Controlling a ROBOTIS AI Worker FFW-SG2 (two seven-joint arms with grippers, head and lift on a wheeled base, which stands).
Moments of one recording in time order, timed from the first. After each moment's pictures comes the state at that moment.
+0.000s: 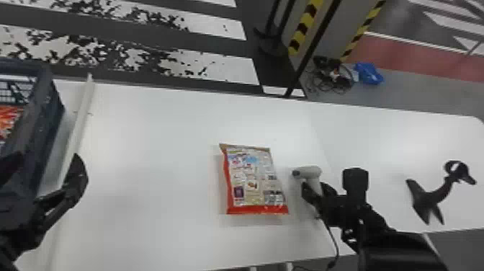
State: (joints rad) left arm 0.64 0.03 -0.02 -2.20 0.04 0.20 -0.05; right arm 0.32 -0.19 -0.35 -1.70 0.07 0.46 0.40
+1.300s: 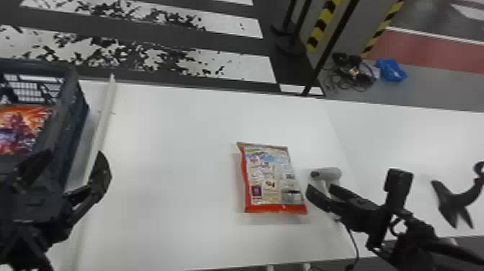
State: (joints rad) left arm 0.64 0.03 -0.02 -2.20 0.04 0.20 -0.05; right arm 0.39 -0.16 -0.45 -1.90 -0.23 0.70 0.62
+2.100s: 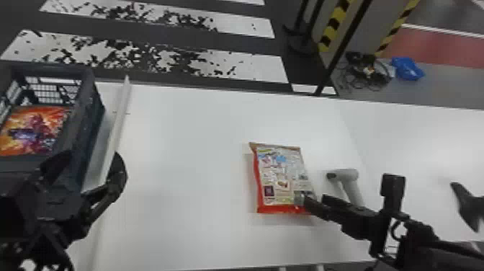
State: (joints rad) left arm 0.64 0.03 -0.02 -2.20 0.04 0.20 -0.05; right arm 0.34 -0.19 -0.39 -1.79 -0.20 0.76 0.71
